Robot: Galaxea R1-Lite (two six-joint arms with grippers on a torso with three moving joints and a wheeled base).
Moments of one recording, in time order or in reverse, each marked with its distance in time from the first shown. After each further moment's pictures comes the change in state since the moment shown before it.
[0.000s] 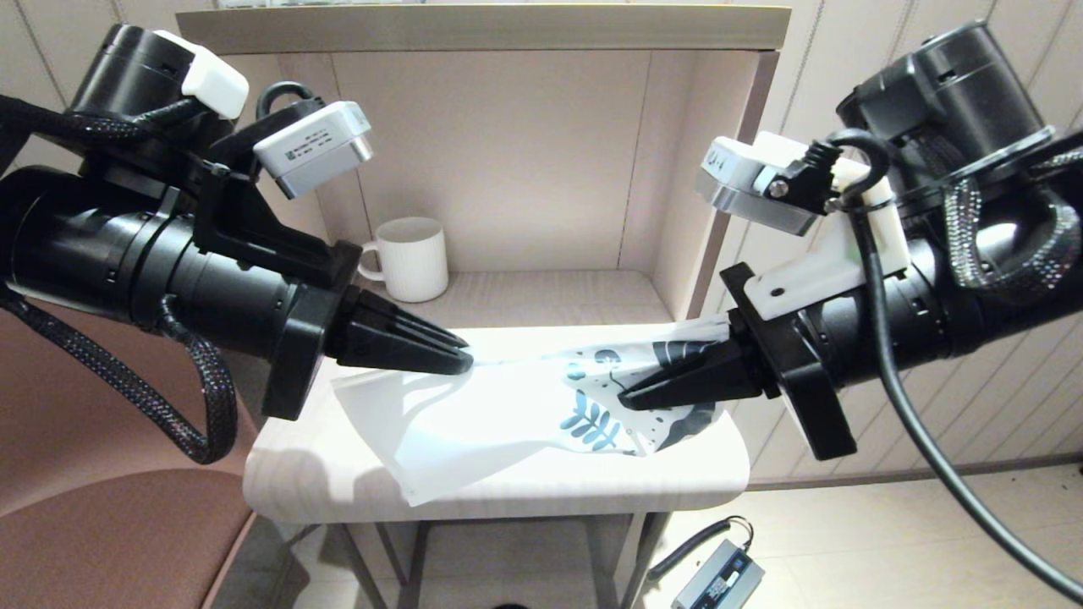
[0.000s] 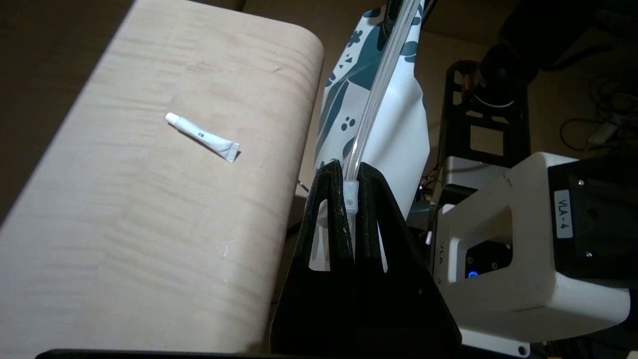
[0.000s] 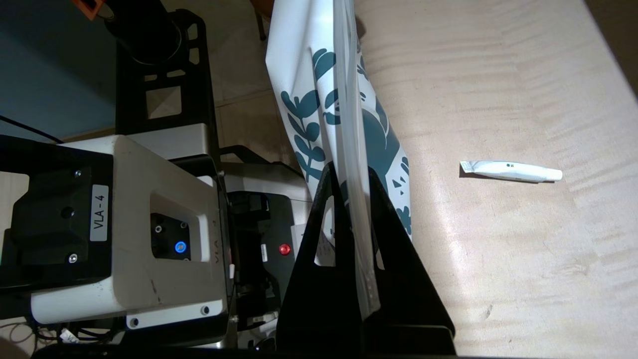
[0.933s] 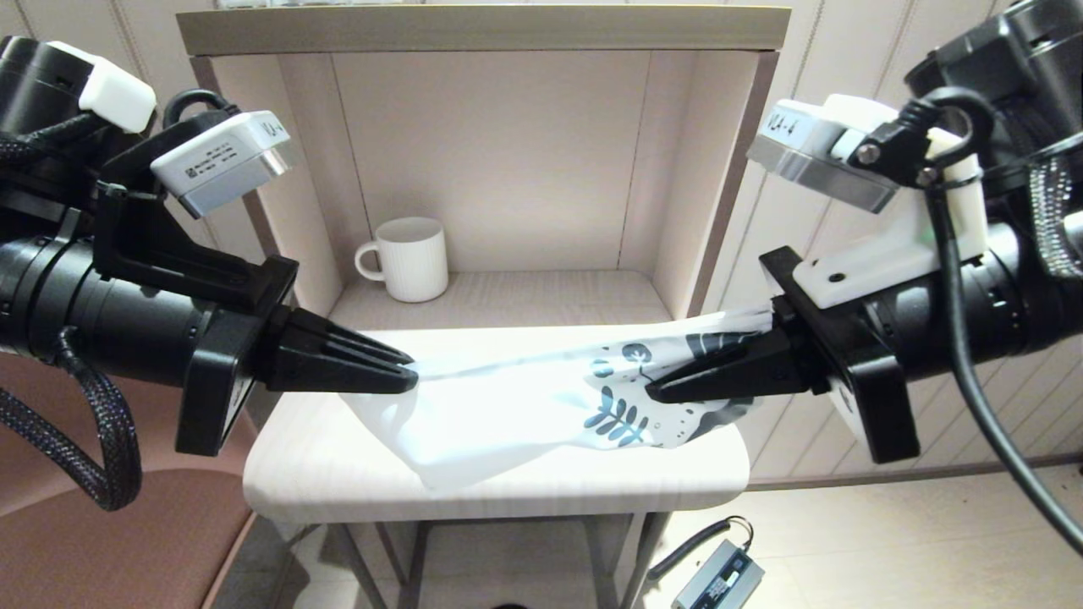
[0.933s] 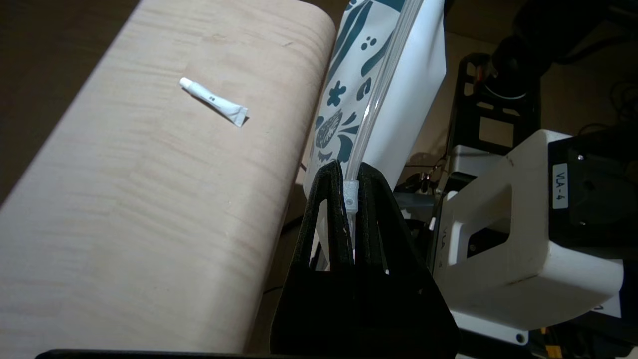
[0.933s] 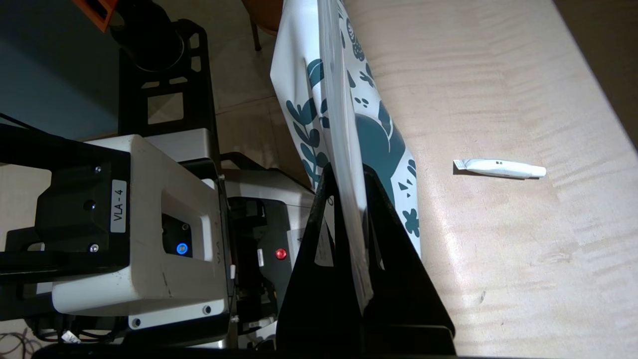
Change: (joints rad) left arm 0.074 -0.107 0.117 -0.005 -0.002 0.018; right arm -0.013 -0.064 0.017 0.003 0.003 0.003
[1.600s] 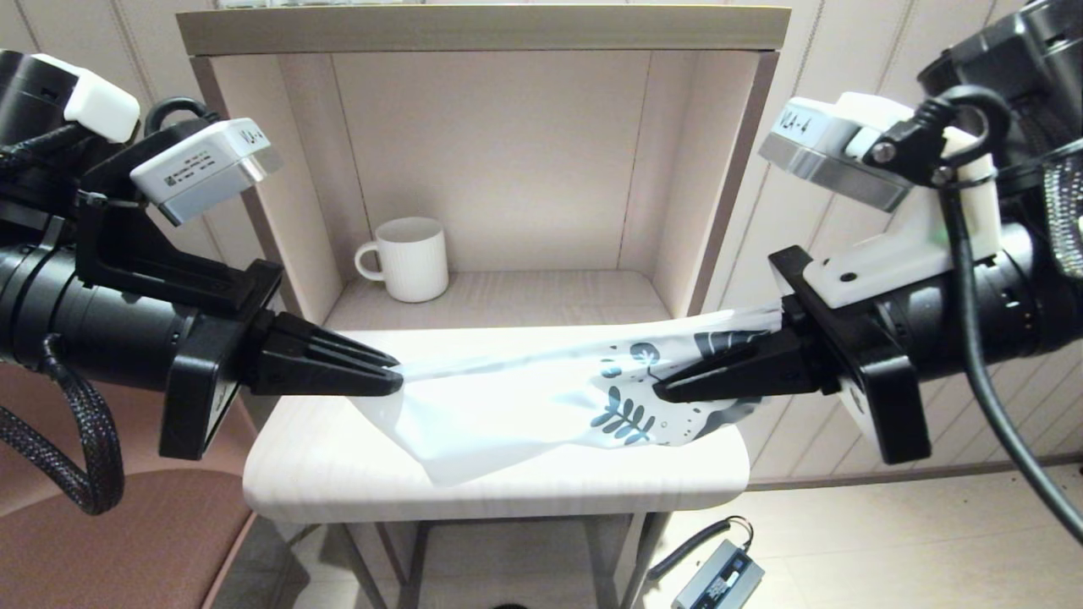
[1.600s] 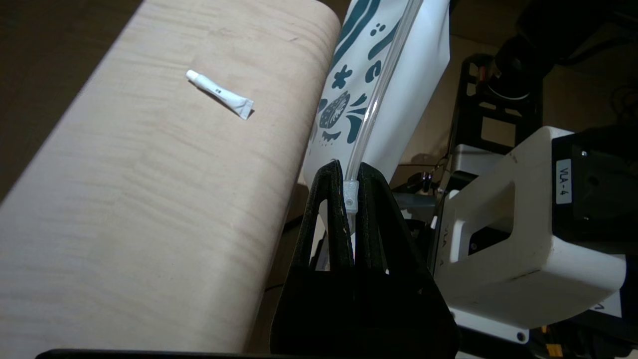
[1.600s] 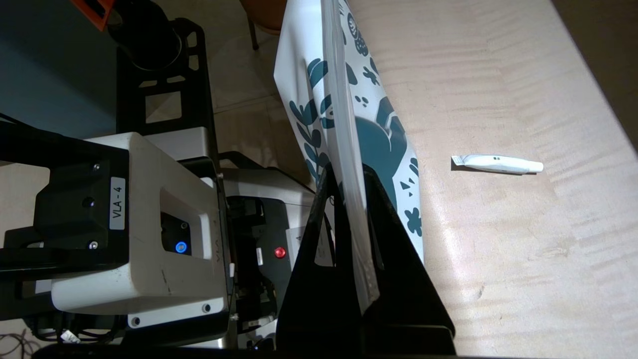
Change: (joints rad) left arm 0.027 -0.012 0.023 -0.006 -0.021 0.011; right arm -0.003 -0.008 0.009 -0.003 -0.001 0.001
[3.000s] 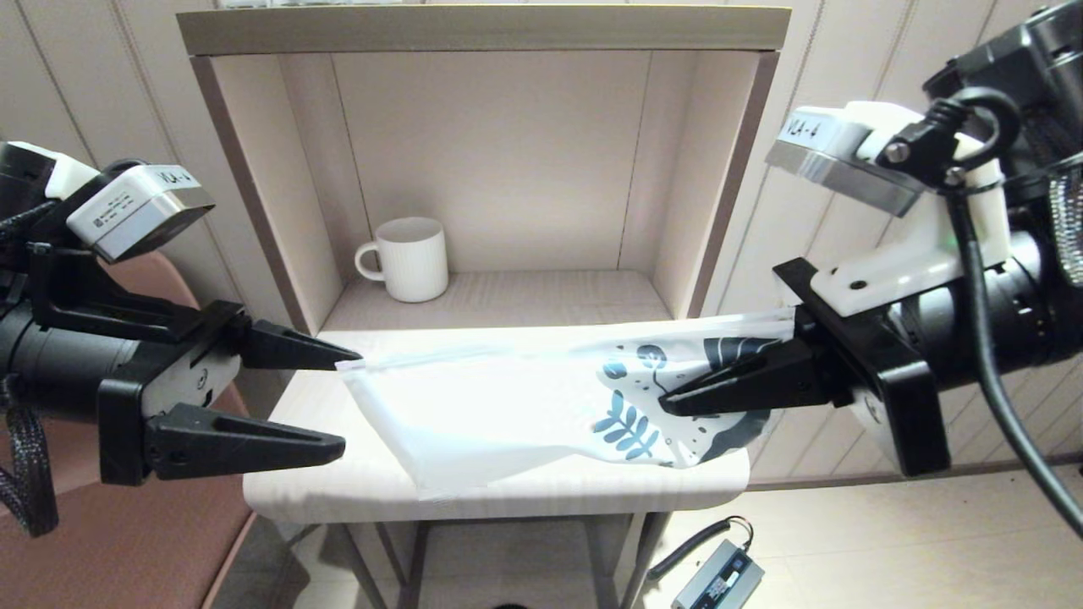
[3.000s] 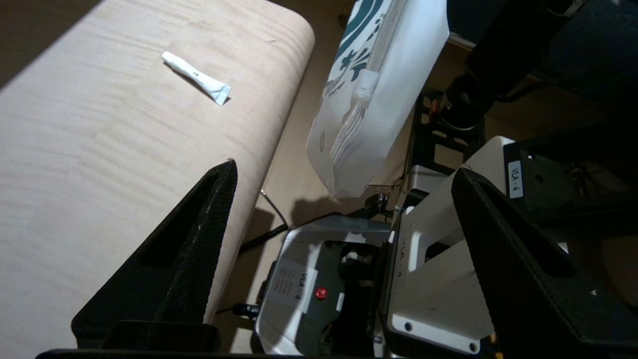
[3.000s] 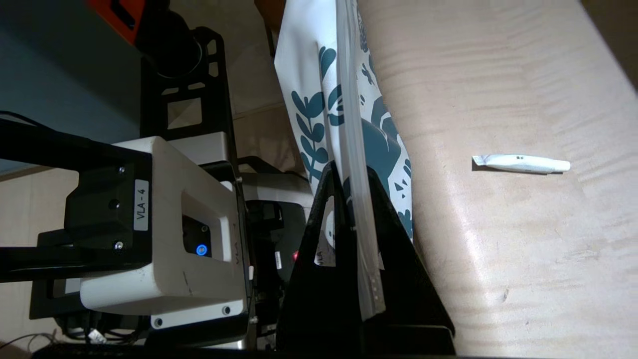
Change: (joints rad) left arm 0.156 -0.033 0.185 -0.104 -0.267 -0.034; right arm 0.010 -0.006 0.029 -0.021 0.040 0.045
